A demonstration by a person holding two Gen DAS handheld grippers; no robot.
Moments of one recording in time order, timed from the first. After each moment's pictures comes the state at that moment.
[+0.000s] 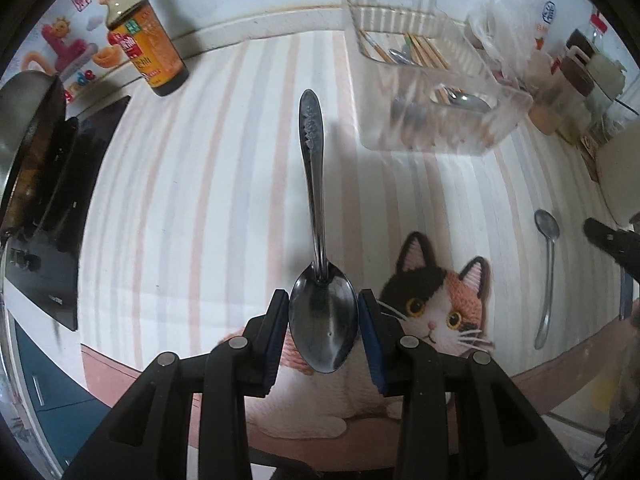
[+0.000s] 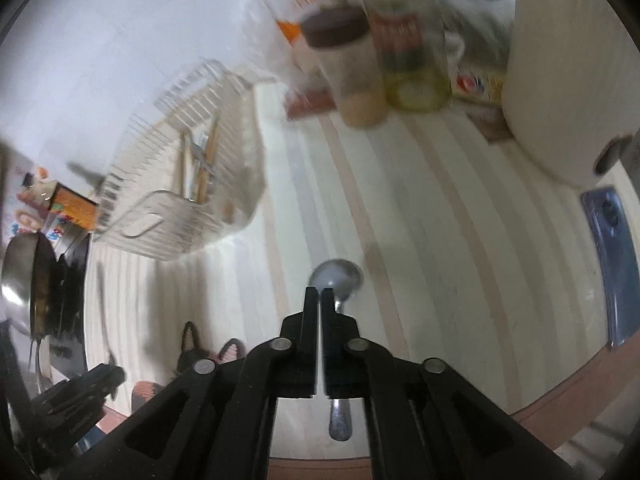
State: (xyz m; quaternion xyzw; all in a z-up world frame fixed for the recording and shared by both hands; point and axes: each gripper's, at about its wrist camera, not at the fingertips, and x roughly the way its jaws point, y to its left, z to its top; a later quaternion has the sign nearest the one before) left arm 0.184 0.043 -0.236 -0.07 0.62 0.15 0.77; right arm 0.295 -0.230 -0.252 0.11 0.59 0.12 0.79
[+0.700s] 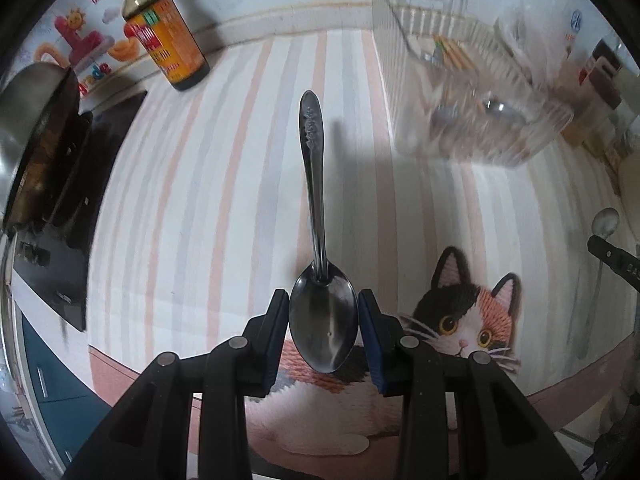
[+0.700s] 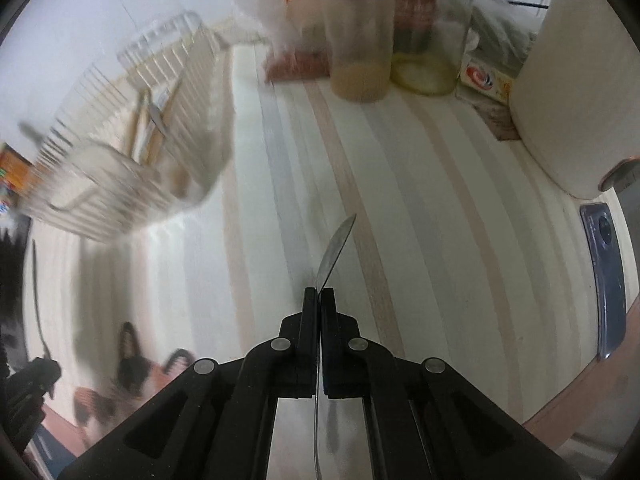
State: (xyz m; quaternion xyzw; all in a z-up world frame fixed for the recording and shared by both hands) left arm 0.186 0.064 -0.243 -0.07 0.61 0.17 0.77; right arm 0.295 -0.196 -0.281 0.04 0.59 0.07 0.80
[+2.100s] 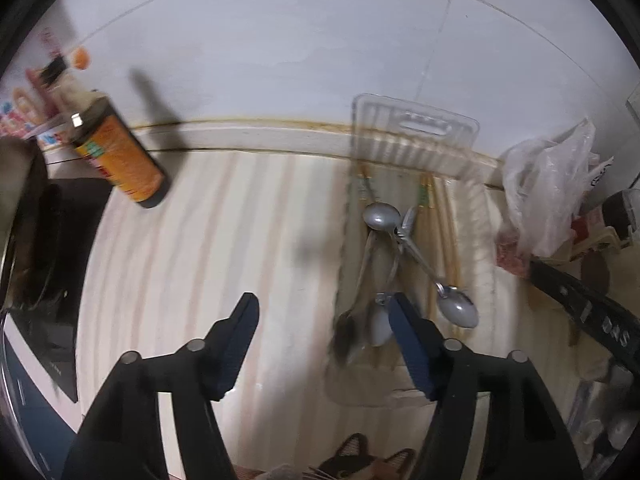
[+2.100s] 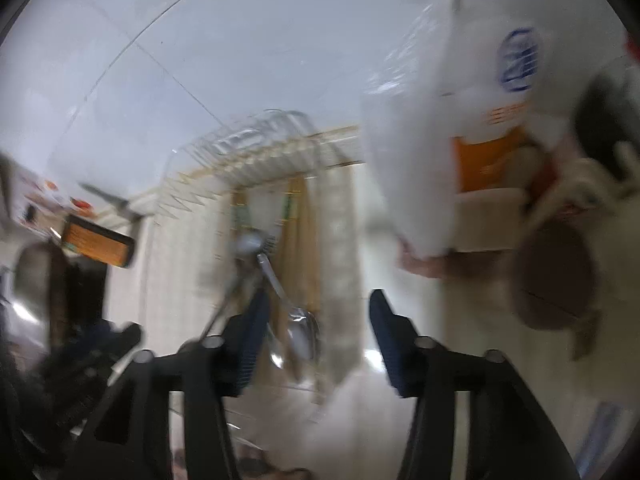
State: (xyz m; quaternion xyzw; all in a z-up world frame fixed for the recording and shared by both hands) left arm 0.354 0.085 -0.192 -0.13 0.56 0.19 0.79; right arm 0.468 -0.117 -0.218 0.04 0.59 0.20 0.78
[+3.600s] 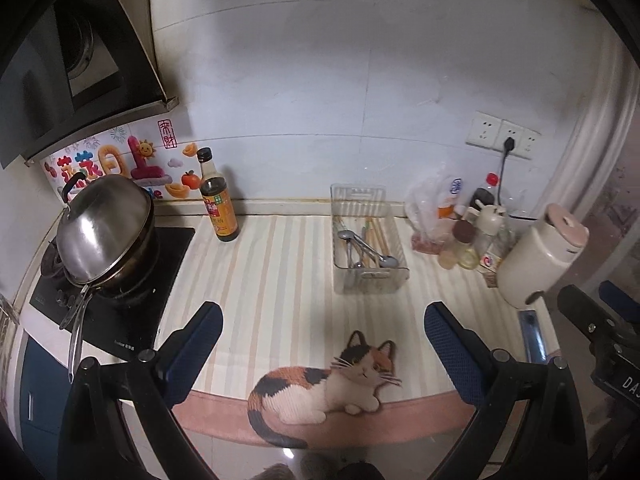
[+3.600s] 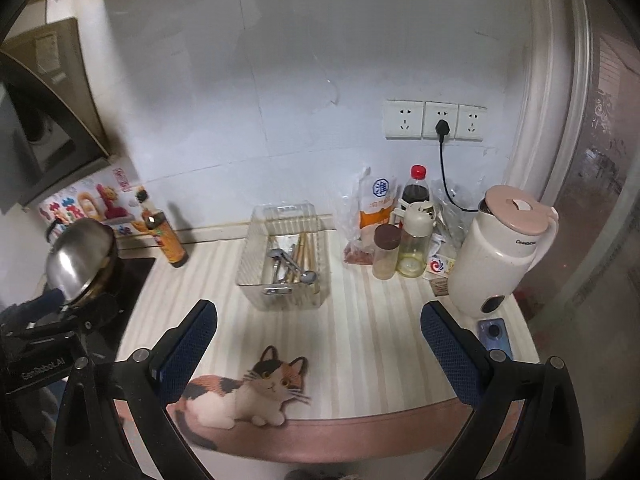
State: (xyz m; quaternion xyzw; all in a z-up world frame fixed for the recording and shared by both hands) left arm 0.084 0.008 0.020 -0.08 0.41 0.14 0.90; right arm 0.134 -0.197 0.031 0.00 0.38 0.15 0.91
